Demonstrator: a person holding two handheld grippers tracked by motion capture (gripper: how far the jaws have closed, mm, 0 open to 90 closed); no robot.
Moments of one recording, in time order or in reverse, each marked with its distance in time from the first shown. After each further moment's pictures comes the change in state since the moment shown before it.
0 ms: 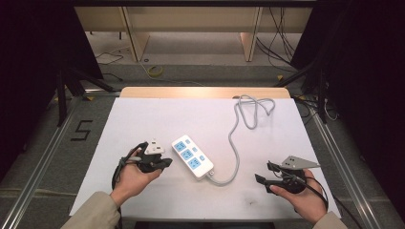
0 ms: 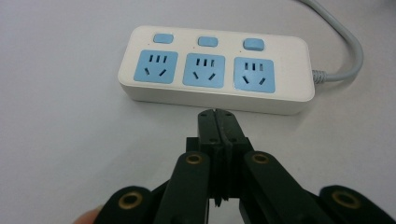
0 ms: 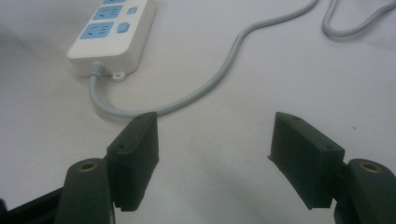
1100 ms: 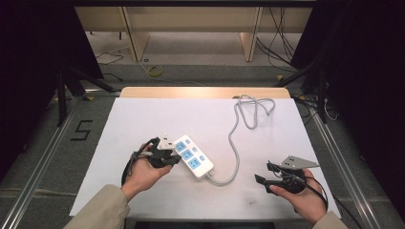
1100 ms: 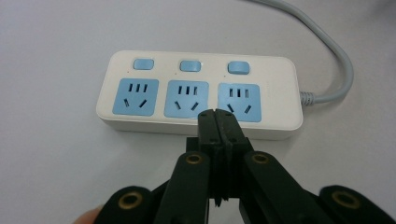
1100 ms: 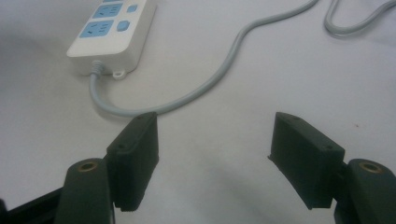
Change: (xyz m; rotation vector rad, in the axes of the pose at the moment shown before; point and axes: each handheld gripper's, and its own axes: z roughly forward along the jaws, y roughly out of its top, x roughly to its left) left arm -0.010 0.024 0.016 0.013 -0.017 0.033; right arm -0.001 -0.001 0.001 0.008 0.003 0.006
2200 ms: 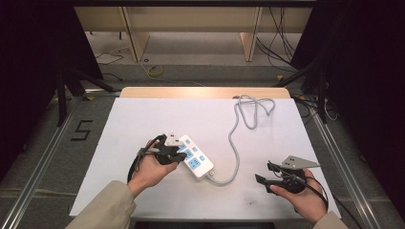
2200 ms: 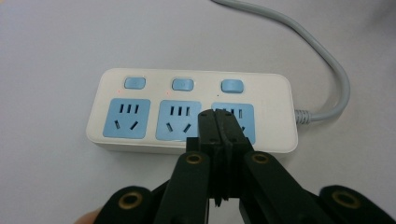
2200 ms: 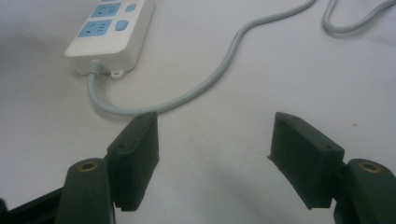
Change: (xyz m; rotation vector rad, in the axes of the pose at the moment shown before) left arm -0.005 0.016 0.009 0.003 -0.007 0.012; right arm -0.001 0.000 -0.001 -0.001 -0.004 0.000
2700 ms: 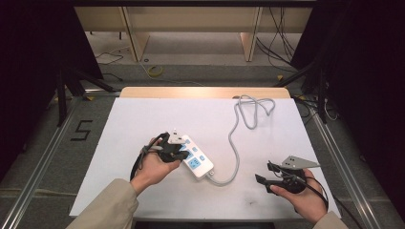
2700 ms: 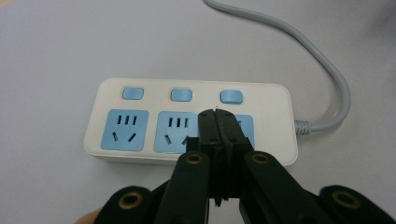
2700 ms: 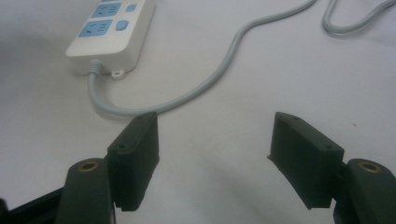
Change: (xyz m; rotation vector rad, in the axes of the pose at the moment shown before) left arm -0.001 0.008 0.005 0.001 -0.002 -0.003; right arm 0.000 0.000 0.000 -0.001 0.002 0.001
